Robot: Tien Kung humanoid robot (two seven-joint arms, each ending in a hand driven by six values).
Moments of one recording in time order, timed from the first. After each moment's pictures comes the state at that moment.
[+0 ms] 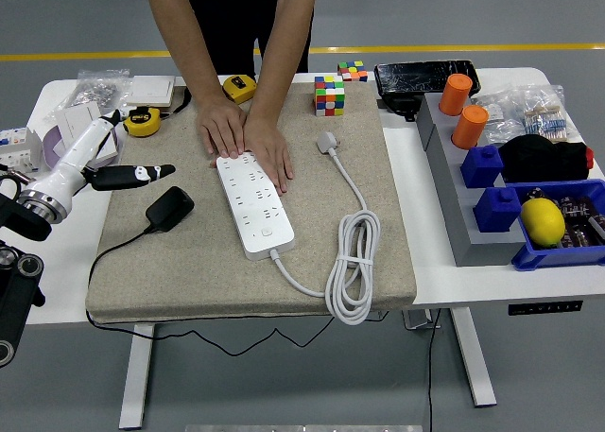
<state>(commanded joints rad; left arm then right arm) -0.23 0.14 -1.54 -1.32 1.89 -0.23 -0.02 -0.03 -0.09 1.63 0.18 -1.21 -0.11 -0.01</state>
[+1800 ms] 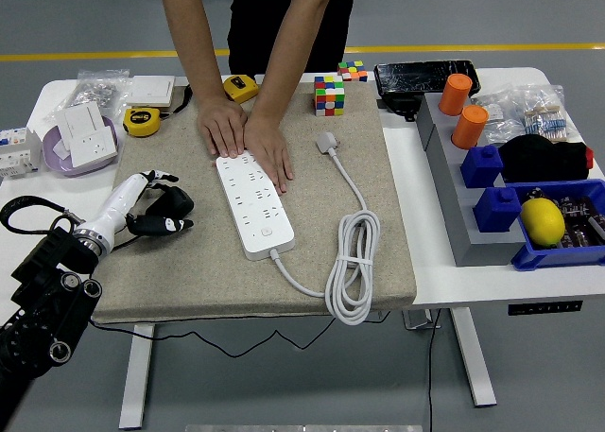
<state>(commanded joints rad) -0.29 0.08 -1.45 -0.98 2.06 -0.02 -0.08 -0.02 -0.09 1.64 0.18 -1.22 -0.11 -0.01</state>
